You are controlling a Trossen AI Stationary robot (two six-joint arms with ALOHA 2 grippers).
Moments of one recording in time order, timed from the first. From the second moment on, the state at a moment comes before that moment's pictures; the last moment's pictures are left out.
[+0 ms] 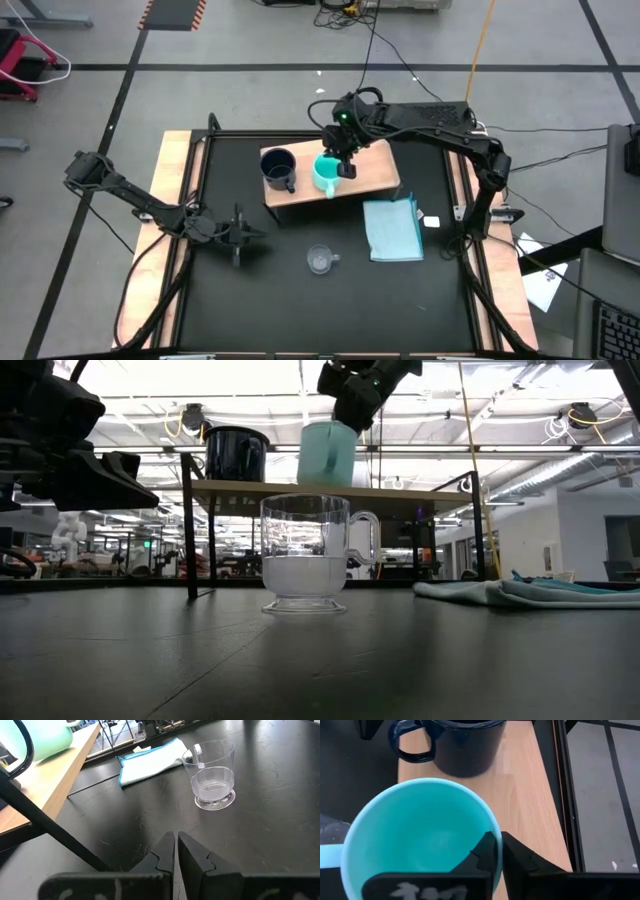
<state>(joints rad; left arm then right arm) -0.42 0.88 0.05 0.50 -0.42 0.17 -0.39 1.82 1.77 -0.89 -0.17 -0.44</state>
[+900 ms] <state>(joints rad) -0.42 0.88 0.05 0.50 -0.42 0.15 -0.36 1.82 1.77 -0.83 -0.11 -0.47</state>
